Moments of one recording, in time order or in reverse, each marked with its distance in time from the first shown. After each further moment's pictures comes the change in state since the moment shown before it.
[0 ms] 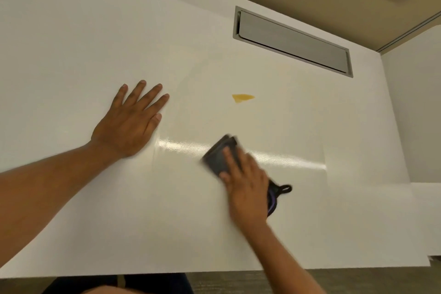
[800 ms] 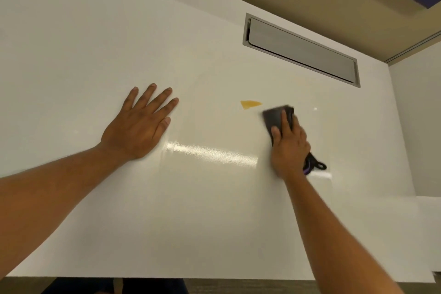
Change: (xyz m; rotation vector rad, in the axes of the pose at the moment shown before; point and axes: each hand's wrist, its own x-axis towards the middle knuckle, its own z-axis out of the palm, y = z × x) left_hand 0.000 -0.001 -0.004 -0.003 -0.051 -0.008; right_hand 0.125 0.077 -0.032 0.056 0.071 0.329
